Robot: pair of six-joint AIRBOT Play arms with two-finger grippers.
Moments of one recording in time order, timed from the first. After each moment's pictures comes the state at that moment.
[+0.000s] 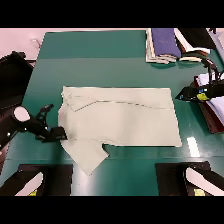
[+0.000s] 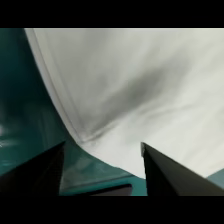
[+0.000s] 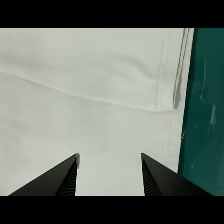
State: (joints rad) left arm 0.01 -0.91 0.54 1.21 -1.28 -1.56; right arm -0.23 -1.07 1.05 -1.18 1.28 1.37
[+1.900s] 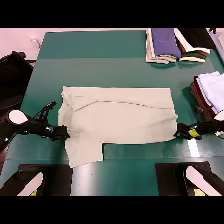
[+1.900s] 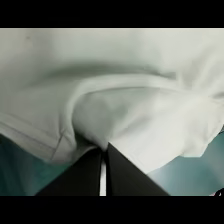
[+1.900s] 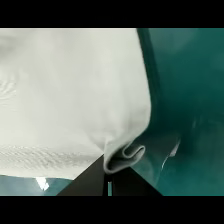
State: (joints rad) left arm 0.01 -0.85 0.54 1.04 -1.24 -1.41; right arm -0.39 -0.96 0.53 -1.20 1.28 1.35
